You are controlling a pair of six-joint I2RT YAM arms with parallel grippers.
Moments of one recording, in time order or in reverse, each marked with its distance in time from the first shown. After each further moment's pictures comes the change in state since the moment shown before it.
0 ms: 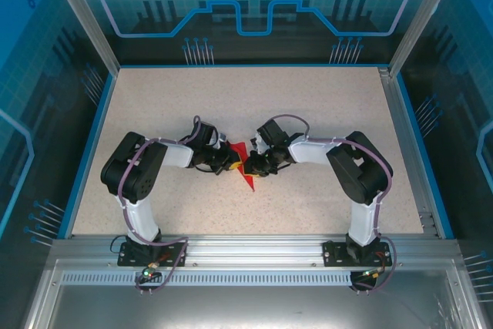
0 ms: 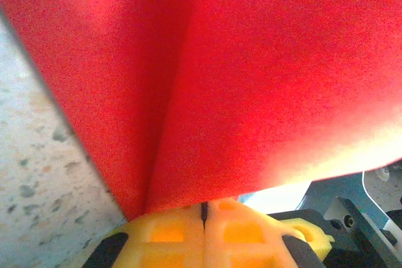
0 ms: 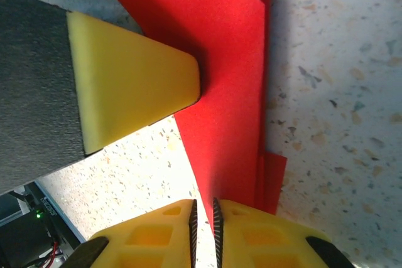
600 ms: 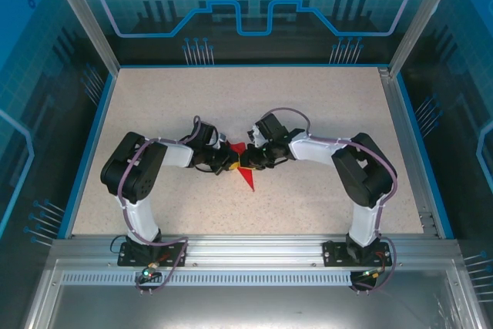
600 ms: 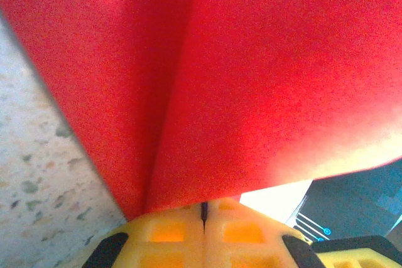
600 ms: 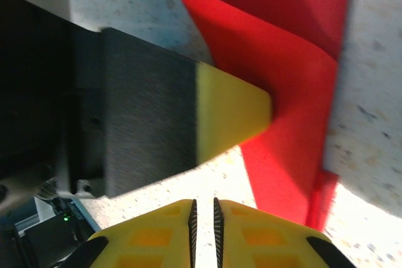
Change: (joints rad) left arm 0.000 -0.002 0.004 -0.011 0.000 0.000; right arm 0.010 -0.028 0.057 0.010 -0.005 0.018
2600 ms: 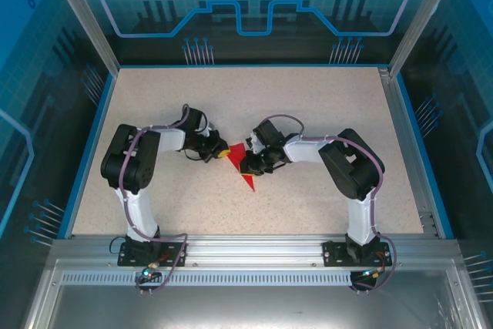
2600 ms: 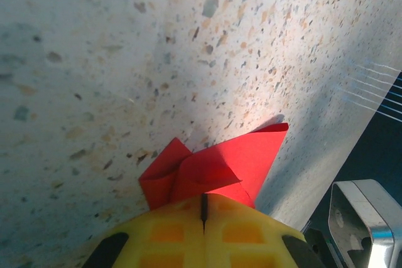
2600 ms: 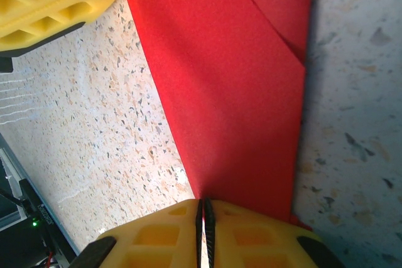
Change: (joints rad) left arm 0.151 0.077 0.192 -0.262 0.005 0.155; right arm 0.003 0.102 -0.022 0.049 -0.006 -0.033
